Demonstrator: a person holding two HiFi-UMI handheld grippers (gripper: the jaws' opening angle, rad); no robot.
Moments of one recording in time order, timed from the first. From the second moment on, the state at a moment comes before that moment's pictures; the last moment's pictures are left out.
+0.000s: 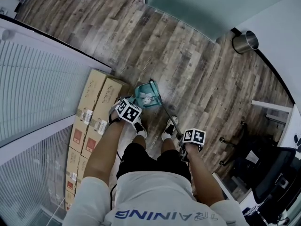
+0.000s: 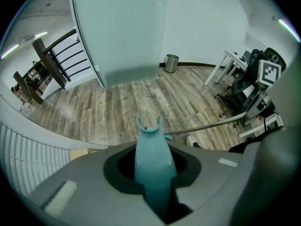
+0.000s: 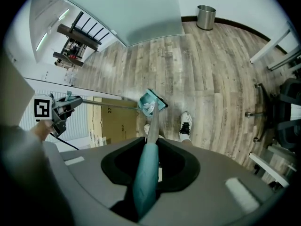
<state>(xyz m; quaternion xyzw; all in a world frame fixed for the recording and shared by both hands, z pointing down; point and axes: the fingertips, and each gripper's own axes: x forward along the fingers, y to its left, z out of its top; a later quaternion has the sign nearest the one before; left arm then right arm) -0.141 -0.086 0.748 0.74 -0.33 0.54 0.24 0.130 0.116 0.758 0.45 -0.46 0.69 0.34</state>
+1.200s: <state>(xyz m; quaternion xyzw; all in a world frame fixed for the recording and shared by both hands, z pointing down) -0.118 -0.101 0.628 0.81 -0.42 0.33 0.23 0.249 0.092 0.669 0.56 -0.49 0.64 0.21</state>
